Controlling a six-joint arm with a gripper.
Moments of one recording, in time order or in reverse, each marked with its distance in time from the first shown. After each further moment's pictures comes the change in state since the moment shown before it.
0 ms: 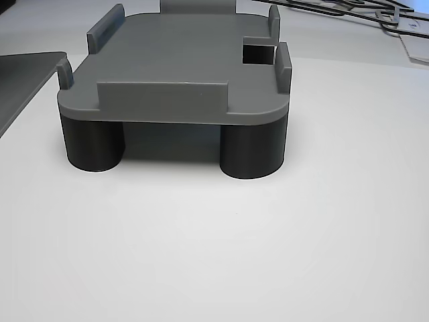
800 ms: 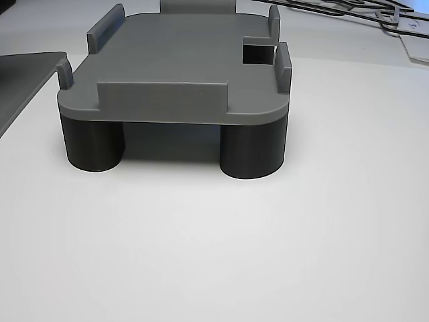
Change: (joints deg) arm -1.0 -2.3 3.8 -3.4 -2.0 -0.6
